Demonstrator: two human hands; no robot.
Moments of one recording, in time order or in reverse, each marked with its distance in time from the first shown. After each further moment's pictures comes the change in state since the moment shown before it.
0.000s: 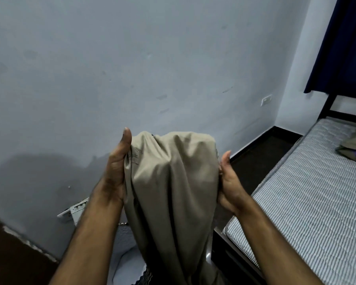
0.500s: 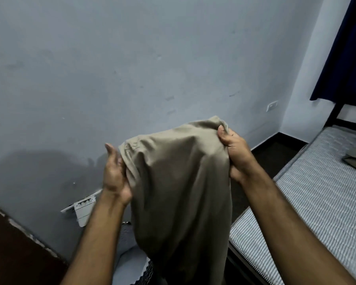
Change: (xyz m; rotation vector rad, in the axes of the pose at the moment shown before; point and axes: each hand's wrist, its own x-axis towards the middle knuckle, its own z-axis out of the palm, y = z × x) left_hand 0.007 -0.018 -0.058 -0.202 0.275 0.030; right_hand 0.029 -0.063 0.045 -0.074 0.062 -0.207
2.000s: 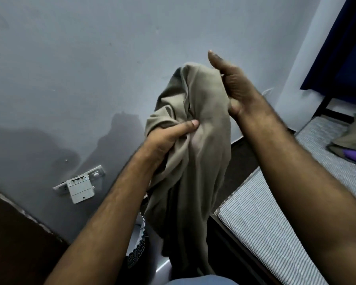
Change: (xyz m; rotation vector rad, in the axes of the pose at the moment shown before) left_hand -0.033 -0.030 0.086 0.365 -0.289 -0.032; right_hand 0.013 -0.069 0.060 -0.110 -0.290 0.228
